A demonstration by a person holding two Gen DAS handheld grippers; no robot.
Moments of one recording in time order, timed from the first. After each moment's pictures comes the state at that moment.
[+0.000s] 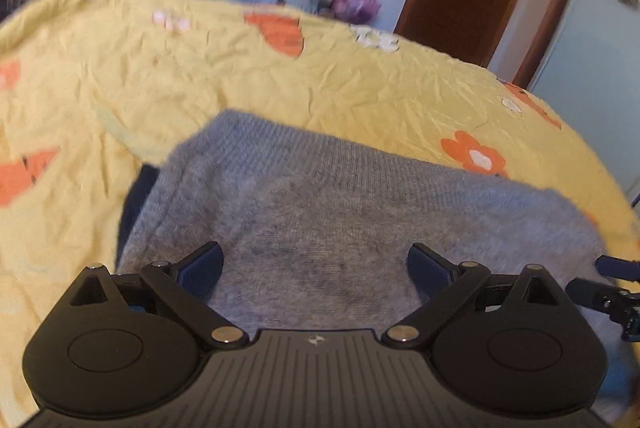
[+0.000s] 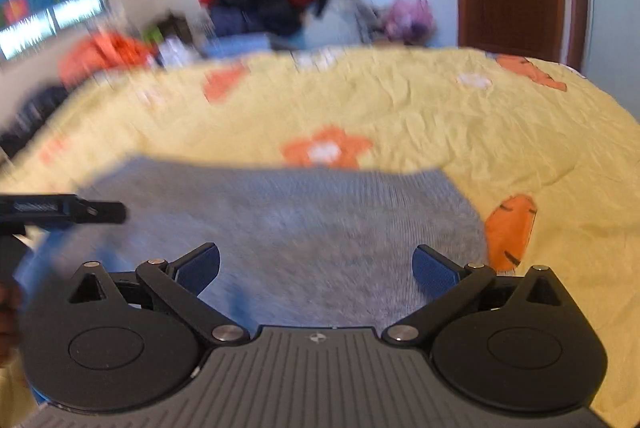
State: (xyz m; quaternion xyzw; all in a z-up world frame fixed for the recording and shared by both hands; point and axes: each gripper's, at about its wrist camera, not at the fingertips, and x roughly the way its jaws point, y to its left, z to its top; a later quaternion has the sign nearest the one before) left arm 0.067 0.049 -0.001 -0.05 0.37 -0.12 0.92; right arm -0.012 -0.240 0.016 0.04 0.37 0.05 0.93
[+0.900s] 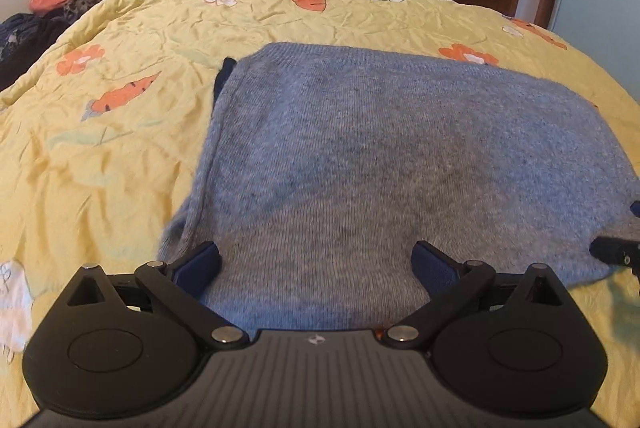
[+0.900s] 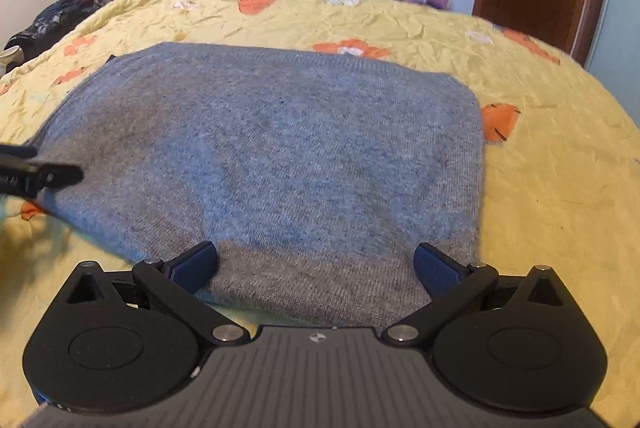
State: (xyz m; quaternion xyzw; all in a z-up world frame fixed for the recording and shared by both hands) left arm -0.075 0.060 0.001 0.01 0.40 -0.07 0.91; right arm -0.122 -0.217 0.009 -0.01 0.39 0.05 0.92
